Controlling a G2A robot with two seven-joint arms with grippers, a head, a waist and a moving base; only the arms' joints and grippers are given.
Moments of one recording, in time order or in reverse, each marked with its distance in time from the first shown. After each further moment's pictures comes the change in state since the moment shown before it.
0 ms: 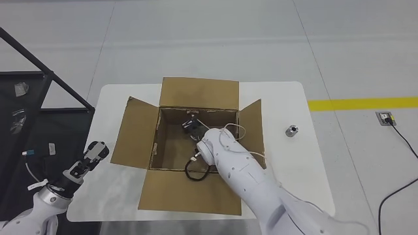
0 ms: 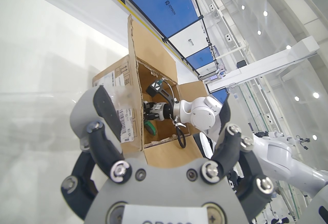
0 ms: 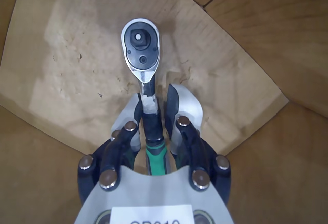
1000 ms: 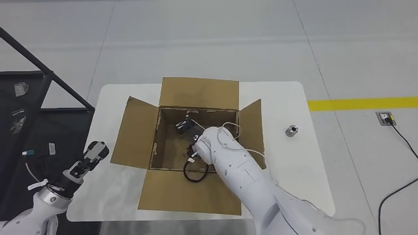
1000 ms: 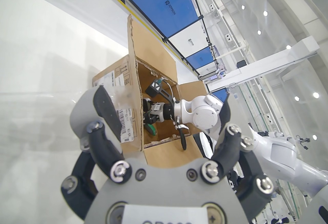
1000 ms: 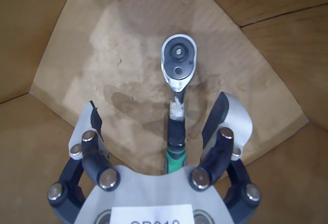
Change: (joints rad) left arm 0.000 0.000 0.000 0.000 0.000 0.000 0.000; right arm 0.040 -0.049 -0.033 0.092 0.063 -0.078 -0.075
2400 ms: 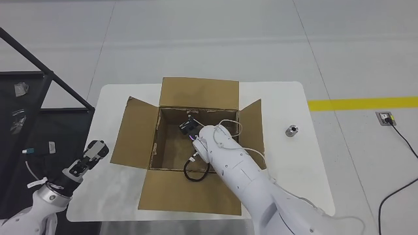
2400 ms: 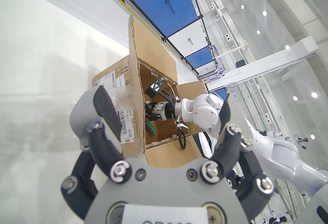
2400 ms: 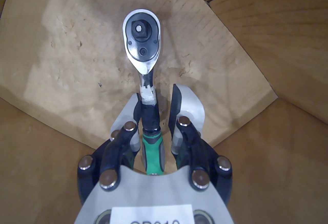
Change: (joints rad) left arm -0.022 0.000 -0.002 0.021 -0.010 0.001 -0.025; right arm 0.029 -0.018 -0.031 0.024 -0.045 0.039 0.115
